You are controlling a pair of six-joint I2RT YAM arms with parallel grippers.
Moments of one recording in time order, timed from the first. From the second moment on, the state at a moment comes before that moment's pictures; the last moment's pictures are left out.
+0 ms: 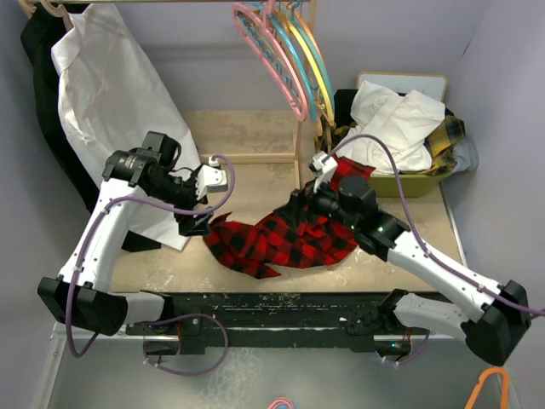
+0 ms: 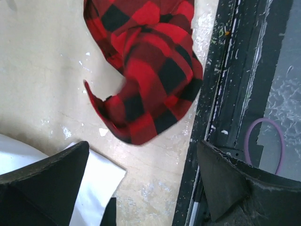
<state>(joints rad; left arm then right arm) -0.23 1.29 1.47 -1.42 0.71 0.99 0.73 1.11 0.89 -0.05 -0.20 0.24</state>
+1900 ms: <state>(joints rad) -0.29 1.37 1.16 -0.85 0.35 0.94 0.59 1.13 0.78 0.00 -0.04 0.36</state>
